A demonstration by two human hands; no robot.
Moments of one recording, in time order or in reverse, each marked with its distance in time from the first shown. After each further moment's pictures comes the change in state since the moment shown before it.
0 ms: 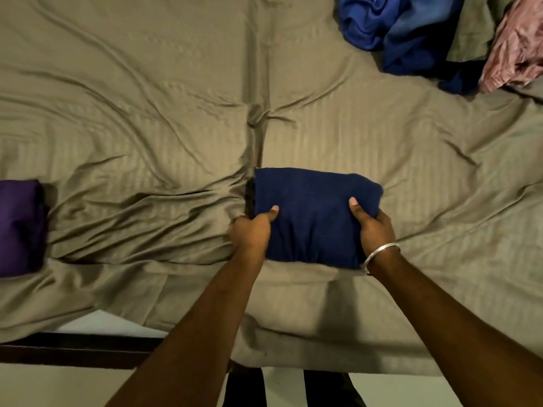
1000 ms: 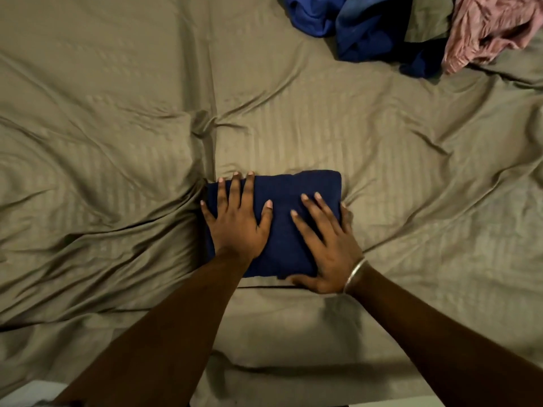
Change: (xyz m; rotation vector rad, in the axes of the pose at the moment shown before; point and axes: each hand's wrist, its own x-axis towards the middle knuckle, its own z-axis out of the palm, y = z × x) left_hand 0.053 0.003 0.068 1.049 0.063 0.898; right_hand 0.044 0.039 -0.031 -1.312 -0.257 -1.153
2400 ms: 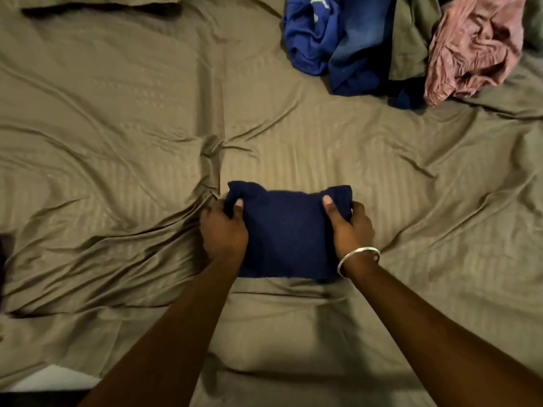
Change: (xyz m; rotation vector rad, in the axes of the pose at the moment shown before) left_hand -0.014 0.038 -0.073 -0.521 0.097 -0.565; right_hand 0.033 0.016 -0.055 0.884 0.164 1.142
